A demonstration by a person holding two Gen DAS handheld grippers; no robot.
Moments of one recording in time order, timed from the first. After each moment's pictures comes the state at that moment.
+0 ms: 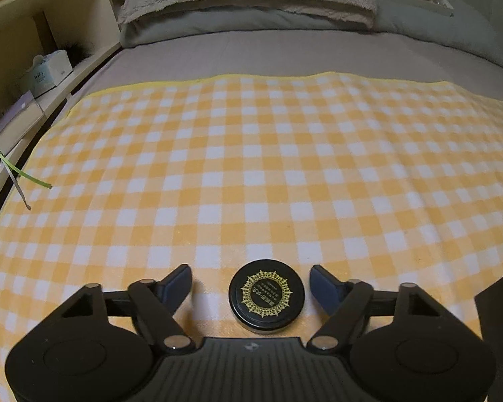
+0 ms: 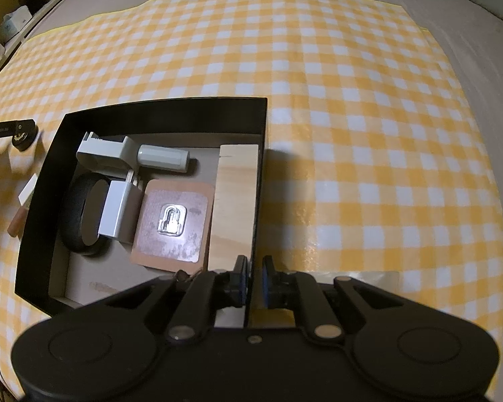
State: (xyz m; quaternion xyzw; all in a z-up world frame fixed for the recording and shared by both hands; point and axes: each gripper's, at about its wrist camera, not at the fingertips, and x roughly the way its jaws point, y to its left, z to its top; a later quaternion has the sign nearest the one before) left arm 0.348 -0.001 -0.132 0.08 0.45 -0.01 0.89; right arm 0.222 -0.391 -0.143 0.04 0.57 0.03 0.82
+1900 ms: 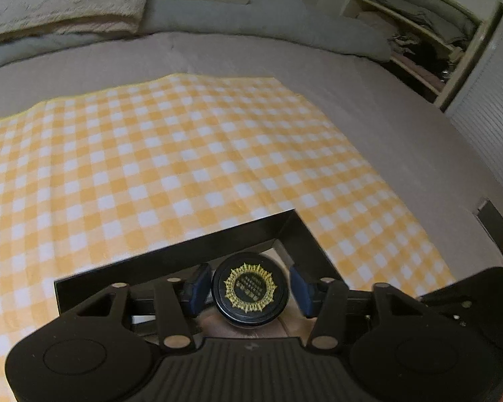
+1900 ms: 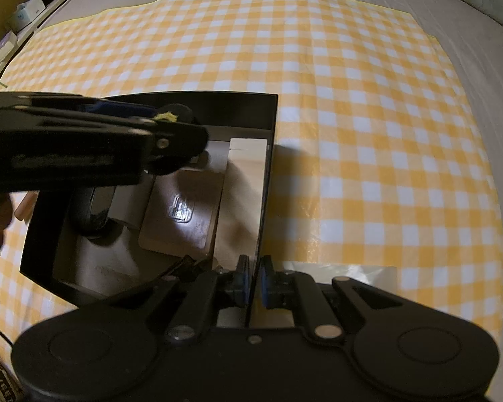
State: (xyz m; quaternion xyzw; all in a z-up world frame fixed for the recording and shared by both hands) left arm 0.277 -0.243 -0.103 0.02 0.45 -0.31 0.84; right arm 0.205 -0.383 -0.133 0.02 0.57 0.04 0.82
